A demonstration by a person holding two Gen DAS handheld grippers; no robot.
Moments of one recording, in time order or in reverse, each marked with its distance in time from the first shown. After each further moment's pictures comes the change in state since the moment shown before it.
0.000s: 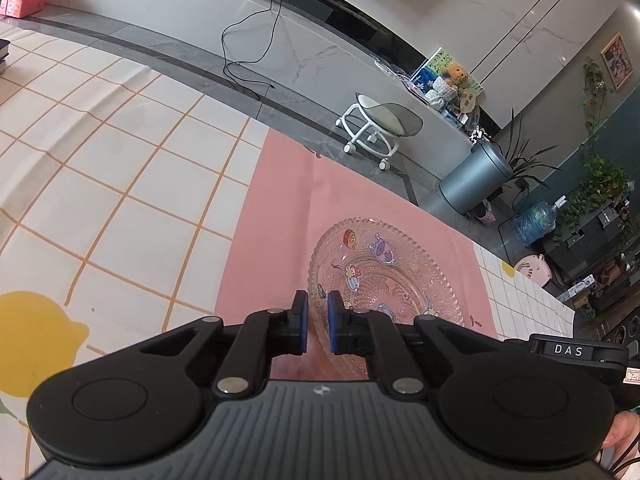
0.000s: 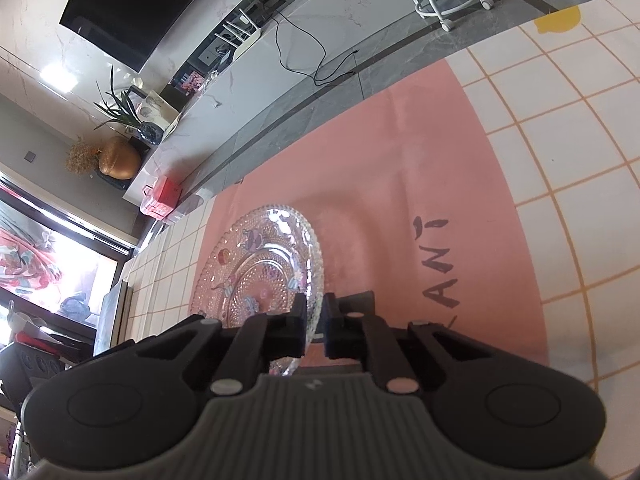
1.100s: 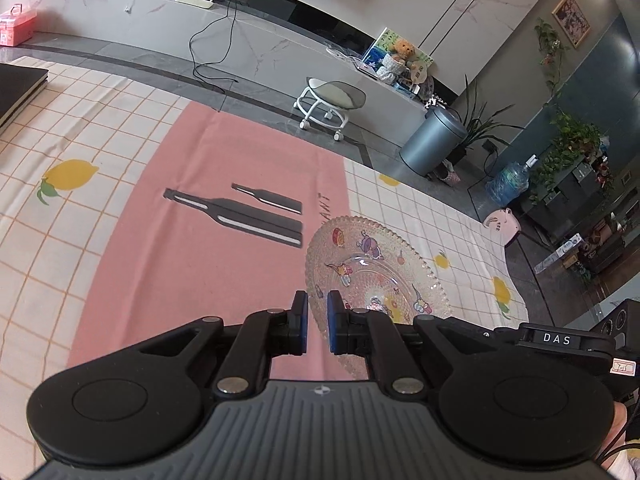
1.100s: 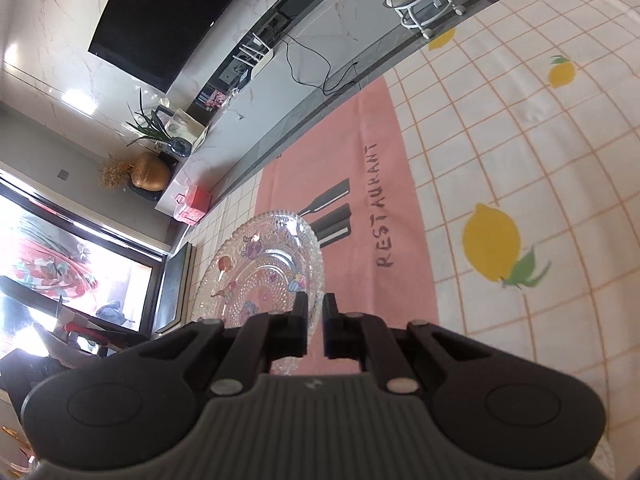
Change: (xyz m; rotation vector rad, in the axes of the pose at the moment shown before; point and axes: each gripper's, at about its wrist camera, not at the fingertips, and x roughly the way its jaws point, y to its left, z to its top) left arm -0.169 -0.158 -0.128 0.086 0.032 -0.002; right arm -0.231 -0.015 -0.119 0.064 -0.050 0.077
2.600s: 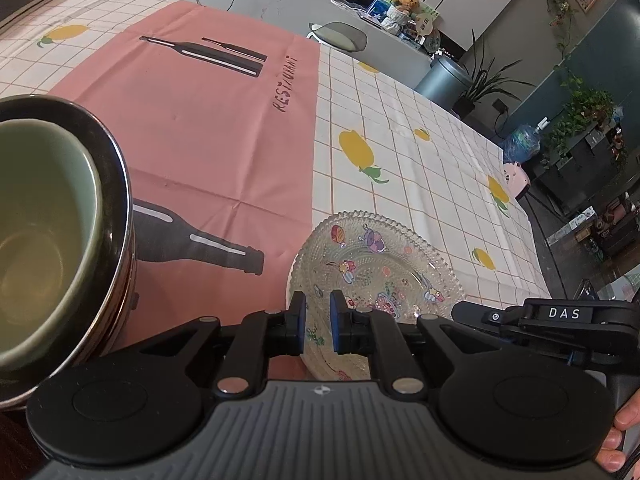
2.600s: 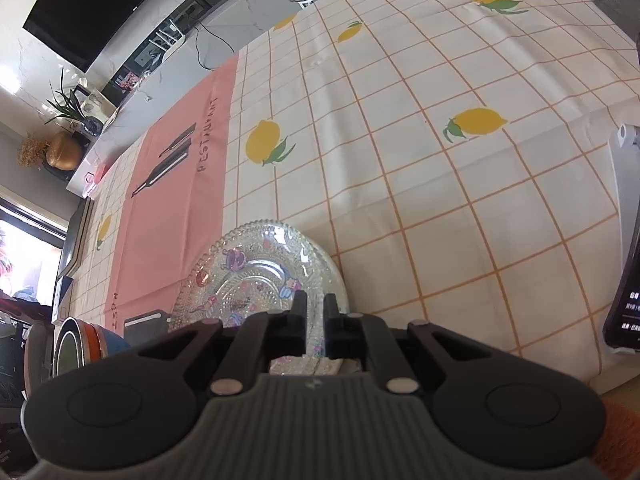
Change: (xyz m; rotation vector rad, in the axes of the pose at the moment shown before) left arm 0.032 -0.062 -0.162 -0.015 0.071 0.057; right arm -0.103 -0.094 -0.088 -0.037 0.038 -0.320
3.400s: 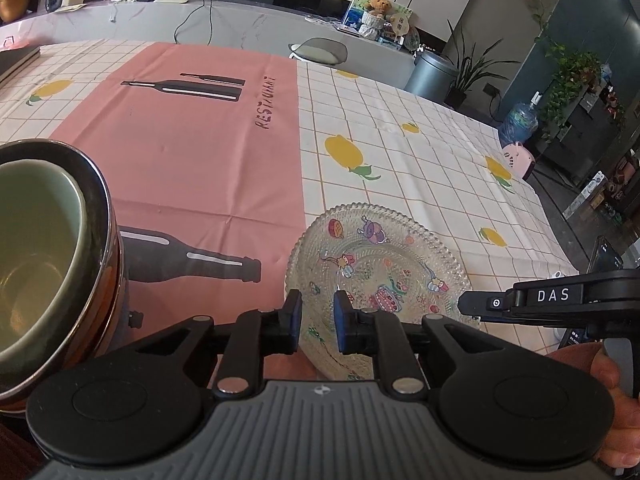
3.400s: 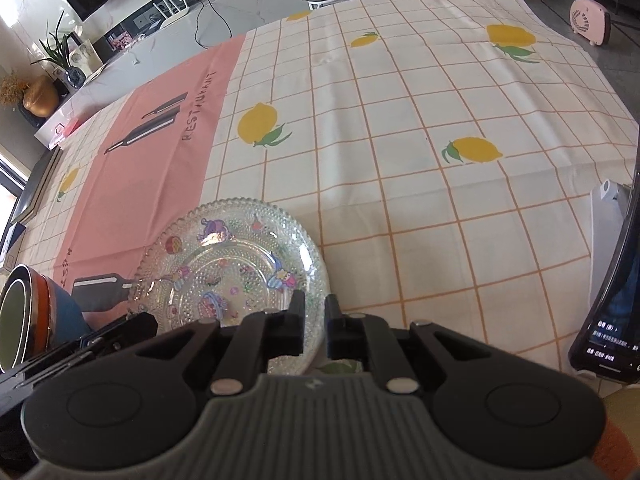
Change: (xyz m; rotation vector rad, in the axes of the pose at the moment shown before) left arm -0.005 -0.019 -0.016 0.167 -0.064 0.066; right arm 0.006 0.023 -0.013 -0.189 -0.015 -0.159
